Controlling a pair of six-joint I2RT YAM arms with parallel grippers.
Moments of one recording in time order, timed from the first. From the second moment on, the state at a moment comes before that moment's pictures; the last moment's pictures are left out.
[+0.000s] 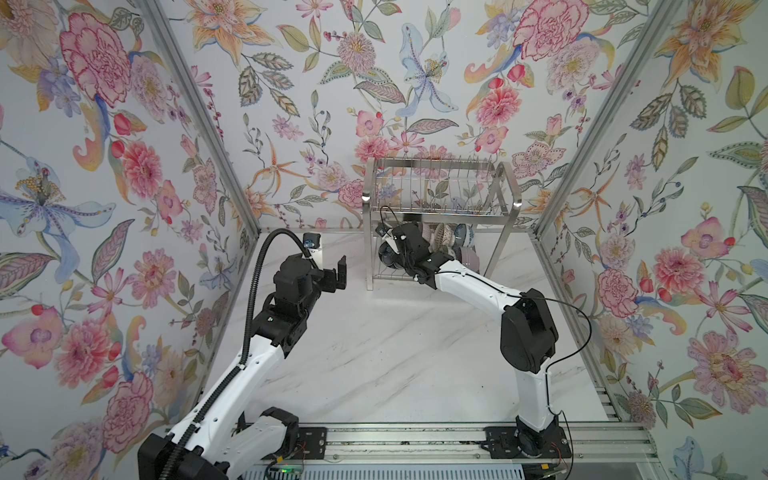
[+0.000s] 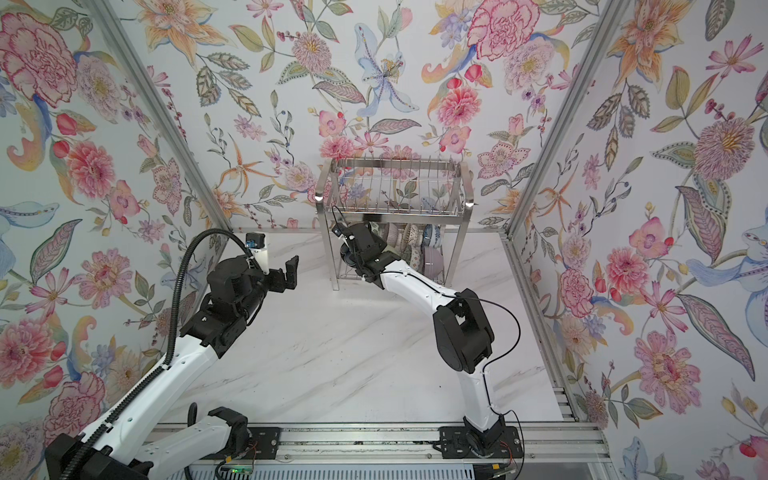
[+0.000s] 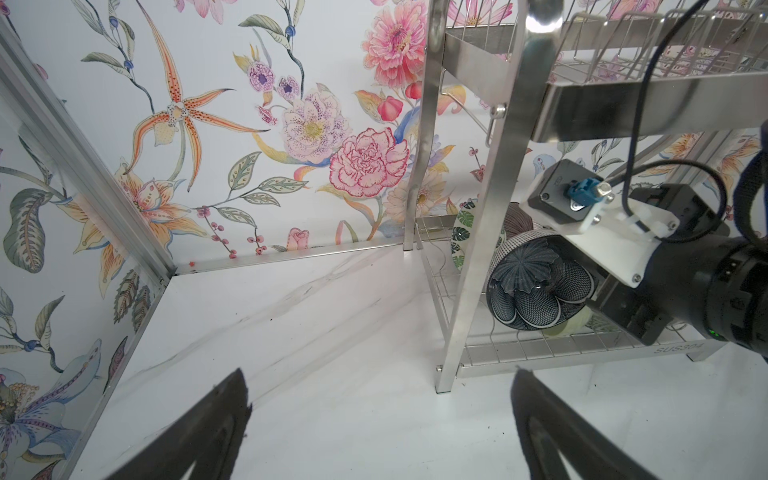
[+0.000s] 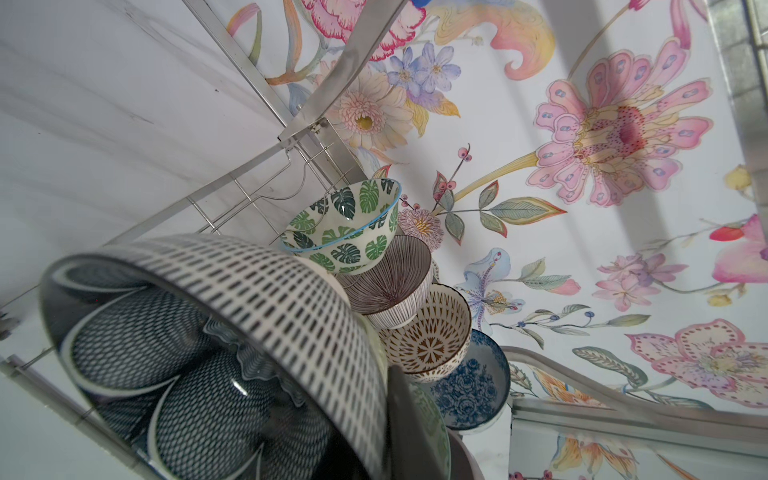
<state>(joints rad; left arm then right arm) -0.36 1.05 0.92 -0.11 -0.19 -0.03 0.72 2.06 1.76 -0.25 0.56 -0.56</state>
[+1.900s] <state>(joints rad) -0.36 1.05 0.90 -0.11 -0.19 -0.05 0.70 2.31 2.00 -0.18 0.69 -0.80</state>
